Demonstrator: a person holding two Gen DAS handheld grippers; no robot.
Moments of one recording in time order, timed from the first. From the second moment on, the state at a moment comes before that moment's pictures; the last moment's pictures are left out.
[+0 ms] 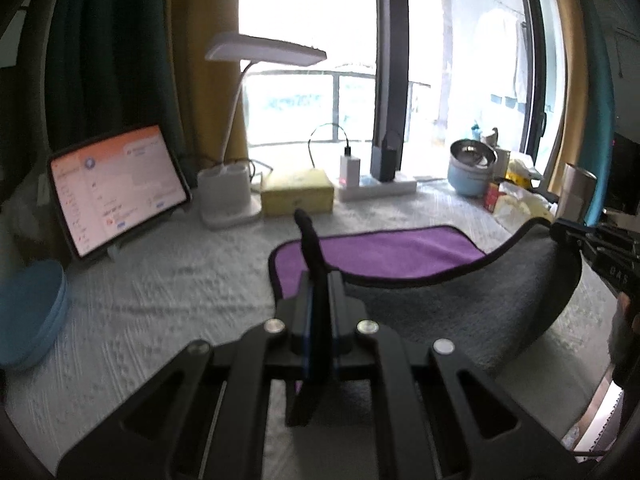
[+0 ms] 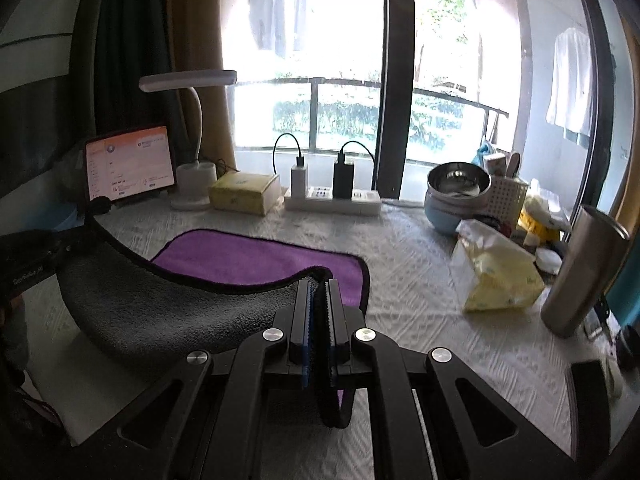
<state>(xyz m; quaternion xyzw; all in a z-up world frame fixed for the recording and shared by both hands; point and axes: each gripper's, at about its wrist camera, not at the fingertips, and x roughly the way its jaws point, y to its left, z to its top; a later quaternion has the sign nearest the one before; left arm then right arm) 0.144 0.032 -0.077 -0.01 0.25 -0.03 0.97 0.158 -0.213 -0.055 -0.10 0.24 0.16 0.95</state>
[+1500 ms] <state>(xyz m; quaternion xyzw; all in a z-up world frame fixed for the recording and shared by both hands) 0.302 0.068 -0.105 -0.05 0.30 -0.01 0.95 0.313 -0.192 -0.083 -0.09 0.29 0.14 0.94</state>
